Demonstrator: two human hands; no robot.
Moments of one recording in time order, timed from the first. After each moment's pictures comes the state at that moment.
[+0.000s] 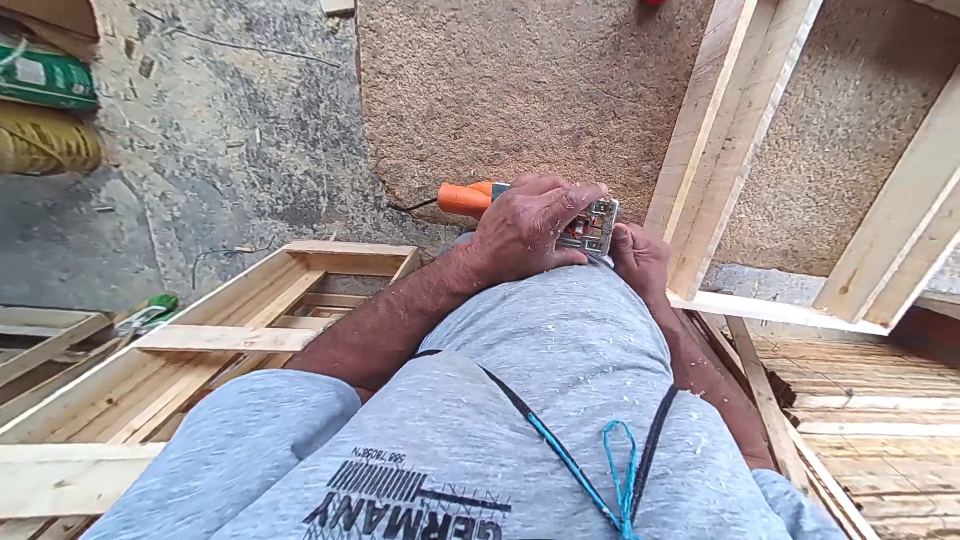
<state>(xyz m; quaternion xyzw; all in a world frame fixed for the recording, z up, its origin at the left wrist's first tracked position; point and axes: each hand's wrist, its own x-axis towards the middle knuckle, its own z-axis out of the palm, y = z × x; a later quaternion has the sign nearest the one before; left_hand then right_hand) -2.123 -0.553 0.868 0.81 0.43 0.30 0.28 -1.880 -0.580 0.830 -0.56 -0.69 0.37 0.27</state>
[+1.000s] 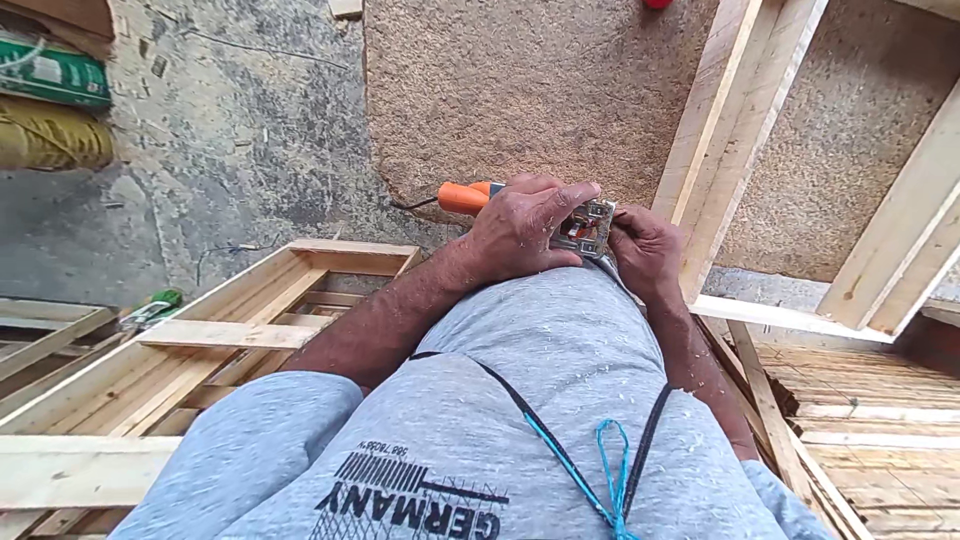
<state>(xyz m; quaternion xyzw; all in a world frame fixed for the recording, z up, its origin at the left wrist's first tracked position) -2.129 -0.556 0.864 0.81 0.43 0.29 0.28 -1.888 -0.556 0.852 -0.48 -0.65 0.49 0.33</state>
